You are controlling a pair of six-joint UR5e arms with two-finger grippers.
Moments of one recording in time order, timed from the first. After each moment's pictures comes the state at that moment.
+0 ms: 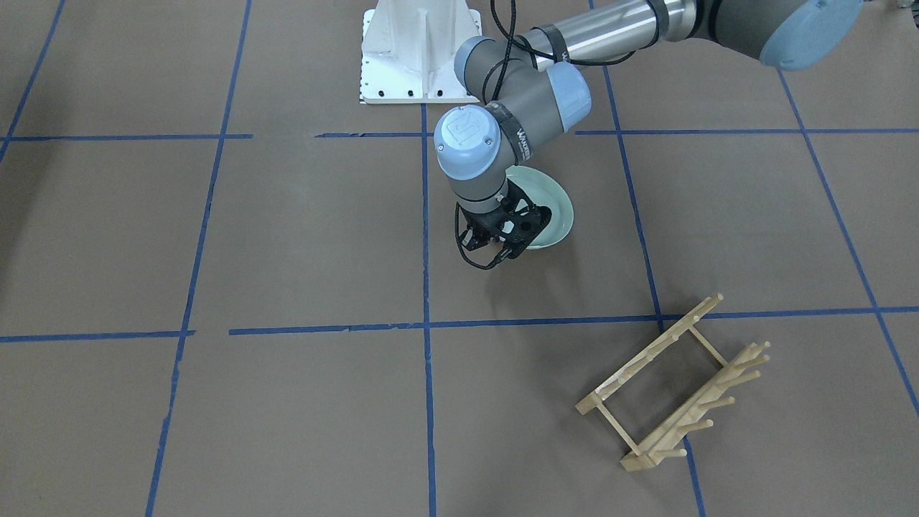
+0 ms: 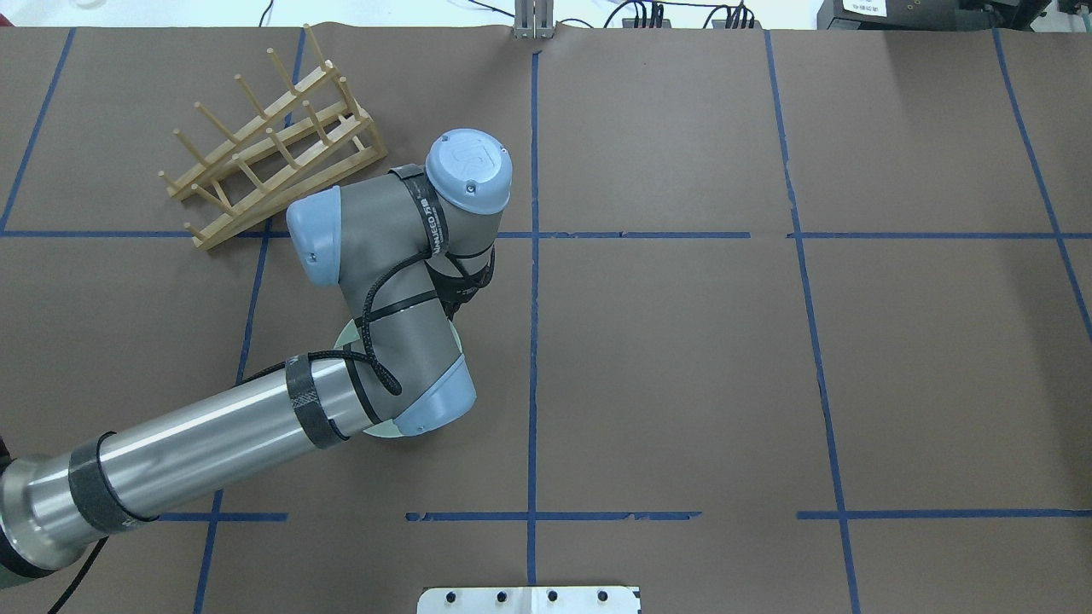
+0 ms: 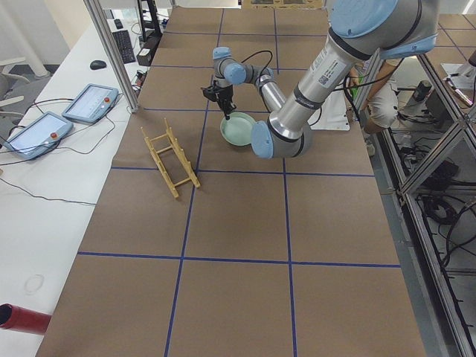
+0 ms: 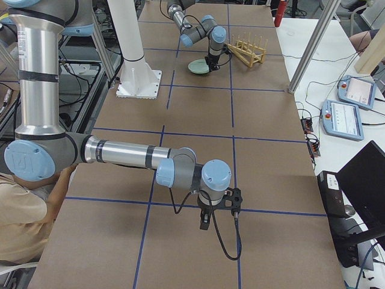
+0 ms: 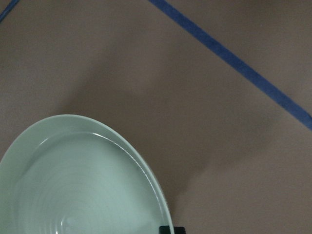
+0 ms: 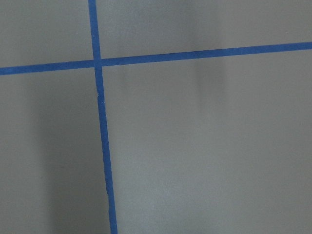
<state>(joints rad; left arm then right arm) -0.56 -2.44 -1.39 -1.32 -1.95 -1.80 1.62 -1.63 1.56 -1.62 2.32 -0.02</state>
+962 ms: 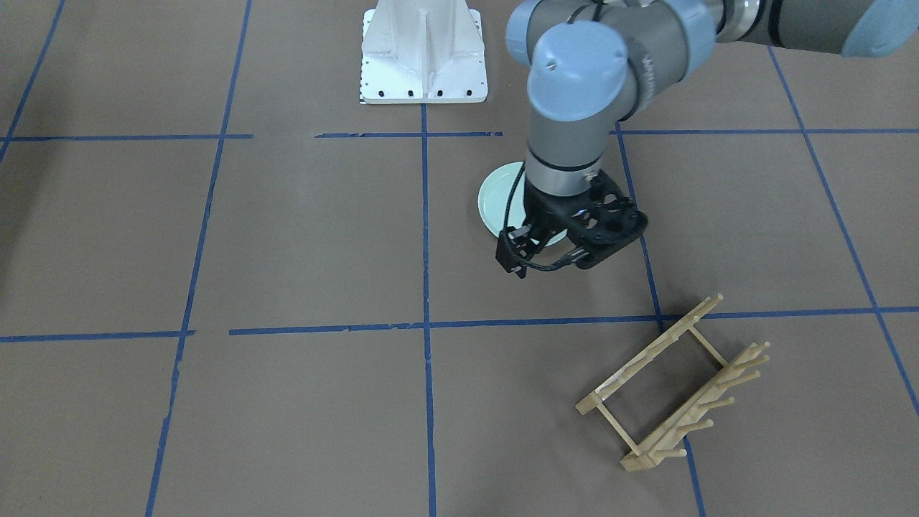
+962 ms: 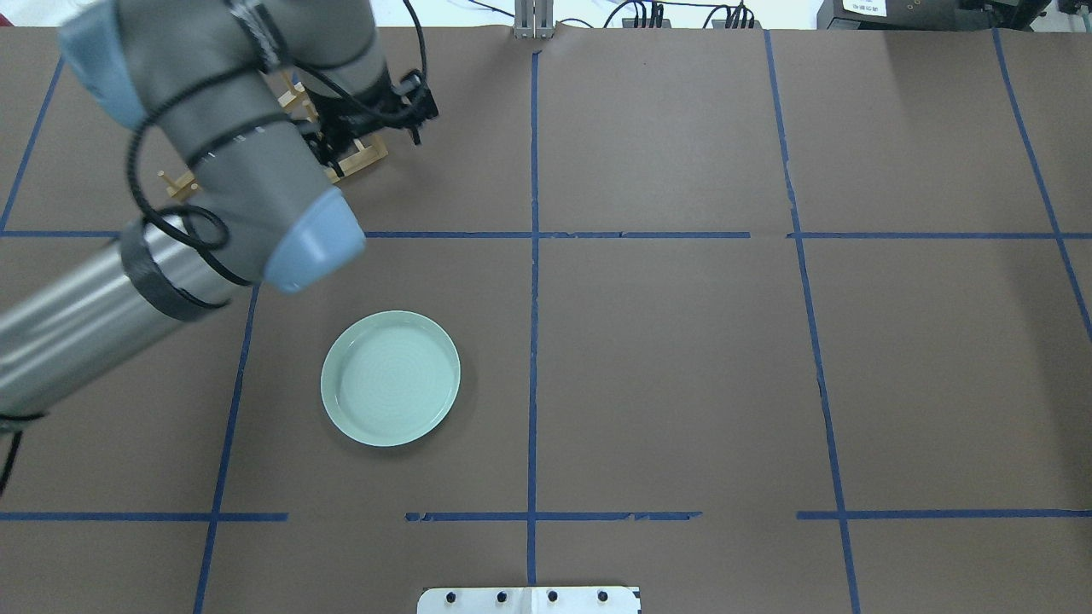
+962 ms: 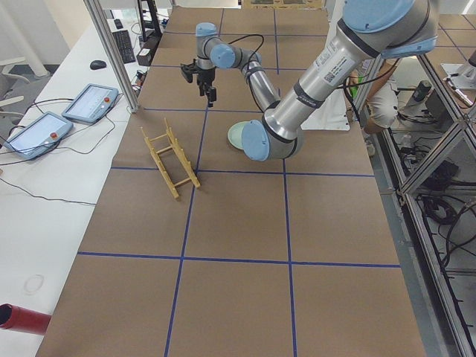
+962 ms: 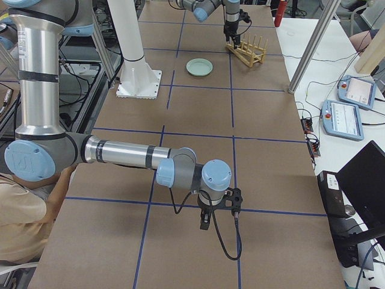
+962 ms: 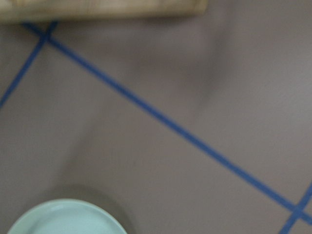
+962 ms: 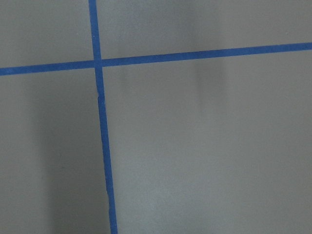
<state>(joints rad) -0.89 -2.38 -1.67 -1.32 -1.99 -1.34 1.62 -1.63 1.56 -1.62 2.32 -0.02</state>
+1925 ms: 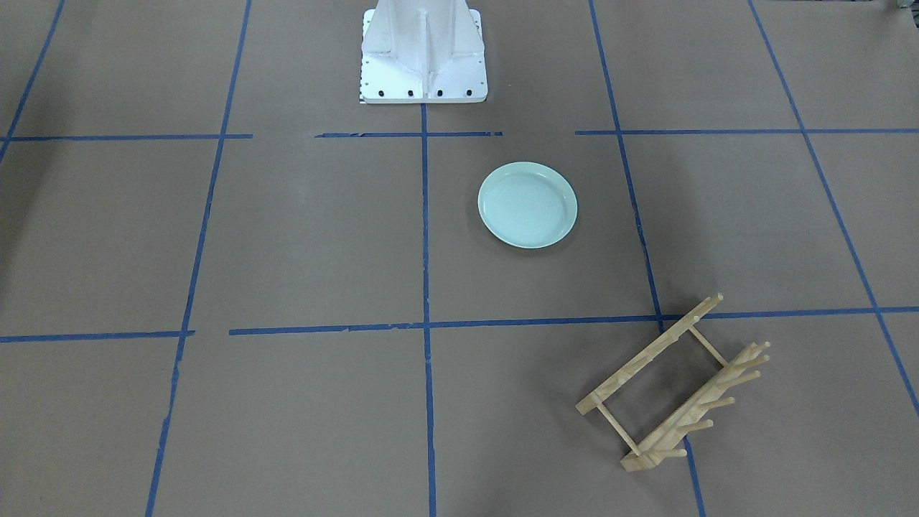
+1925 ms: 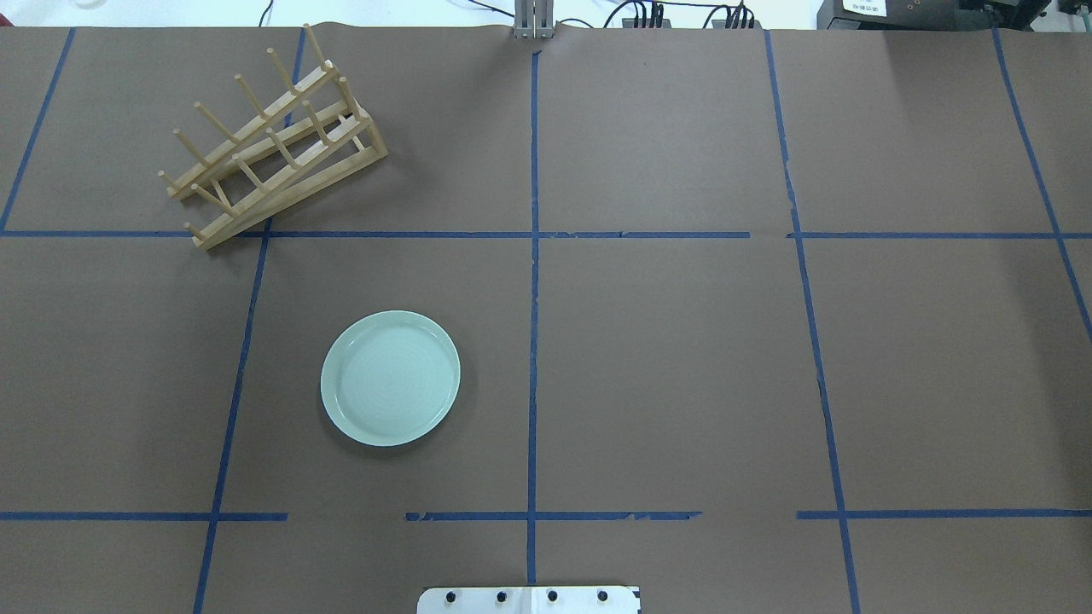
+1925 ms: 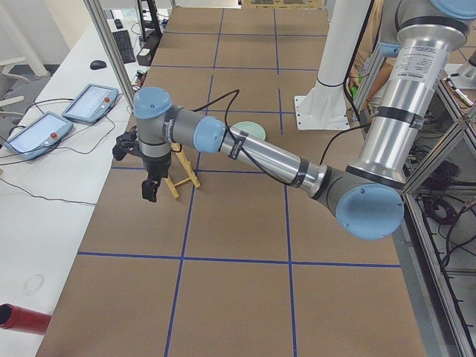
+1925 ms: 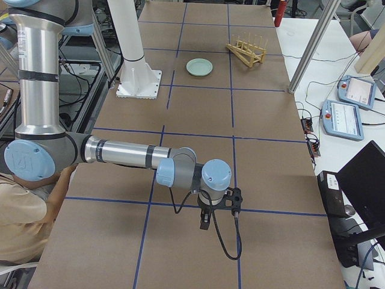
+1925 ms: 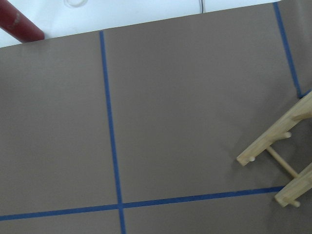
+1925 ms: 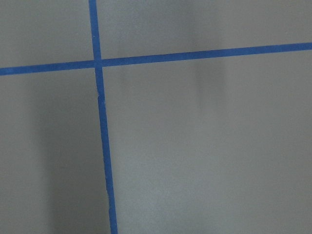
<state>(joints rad) -1.55 -1.82 -1.67 -1.50 -2.26 -0.03 1.62 -1.63 1.56 -1.62 2.32 -0.02</state>
